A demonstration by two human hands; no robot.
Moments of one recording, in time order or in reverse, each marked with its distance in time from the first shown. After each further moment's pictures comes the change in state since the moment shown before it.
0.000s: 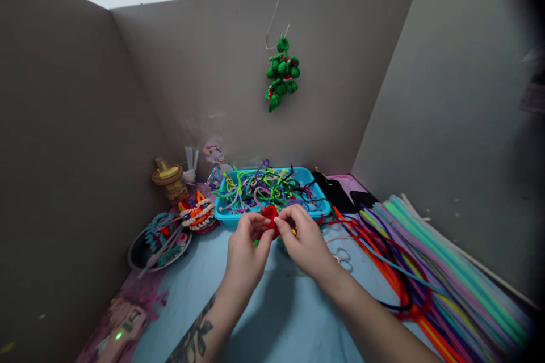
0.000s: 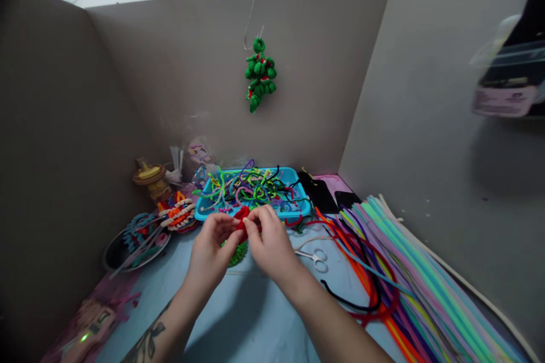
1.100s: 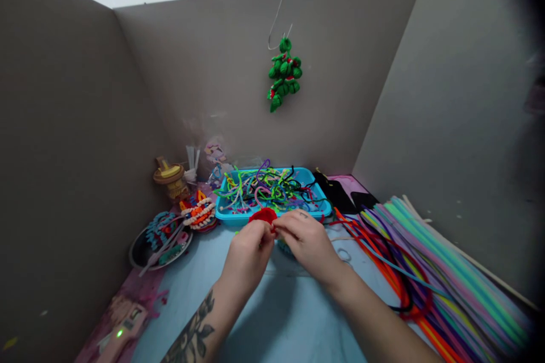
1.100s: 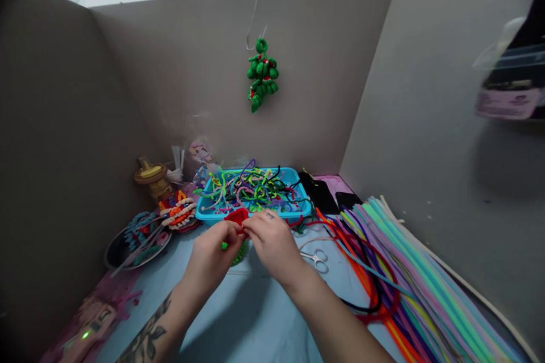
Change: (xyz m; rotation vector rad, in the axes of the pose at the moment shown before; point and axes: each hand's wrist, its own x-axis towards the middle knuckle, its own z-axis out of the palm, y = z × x) left_hand 0.000 0.003 -0.012 0.430 -0.122 0.318; right_hand 0.000 0.005 -0.009 -0.145 -0.112 -0.287
